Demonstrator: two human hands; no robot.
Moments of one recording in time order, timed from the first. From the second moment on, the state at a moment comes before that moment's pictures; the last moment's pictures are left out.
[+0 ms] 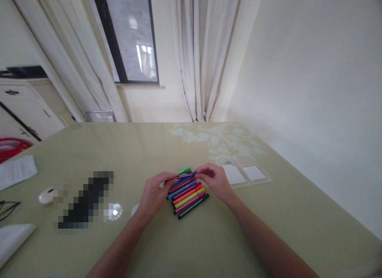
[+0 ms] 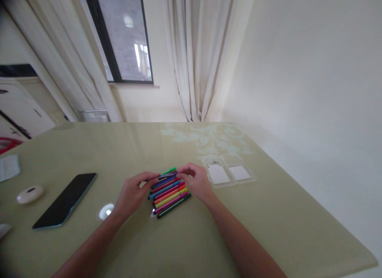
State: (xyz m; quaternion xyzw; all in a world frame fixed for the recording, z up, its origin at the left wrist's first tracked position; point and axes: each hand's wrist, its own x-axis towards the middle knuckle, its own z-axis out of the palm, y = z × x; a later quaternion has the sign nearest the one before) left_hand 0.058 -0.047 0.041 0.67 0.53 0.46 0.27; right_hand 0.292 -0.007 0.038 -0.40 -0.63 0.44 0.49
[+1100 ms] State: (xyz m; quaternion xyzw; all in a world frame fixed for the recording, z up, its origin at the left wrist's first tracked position) left_hand 0.106 -0.055 -0.013 0.81 0.55 0.18 -0.05; right_hand 0.404 0.033 0.036 -0.80 -0.58 0.03 0.12
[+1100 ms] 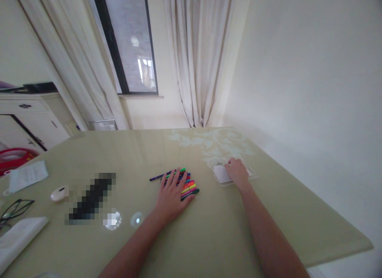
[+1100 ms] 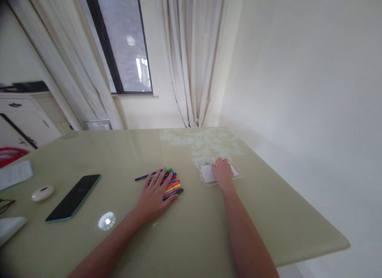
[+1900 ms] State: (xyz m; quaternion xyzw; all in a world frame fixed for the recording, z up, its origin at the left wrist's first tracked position) left_hand 0.045 -0.018 0.000 0.78 0.59 0.20 -0.05; right_hand 0.332 0.019 0.031 -0.67 -0.71 0.10 0.19
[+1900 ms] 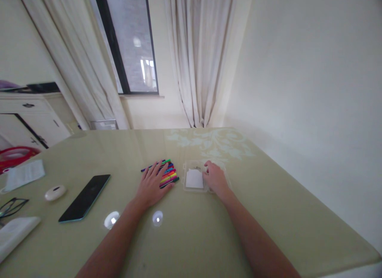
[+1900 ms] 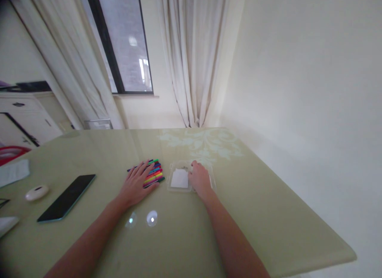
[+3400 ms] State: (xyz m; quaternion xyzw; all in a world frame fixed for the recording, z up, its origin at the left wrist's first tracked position) left_hand 0.109 -0.060 0.007 0.74 0.51 0.41 0.16; right_hand 0.303 0.008 0.036 -0.41 -0.47 0.55 0.56
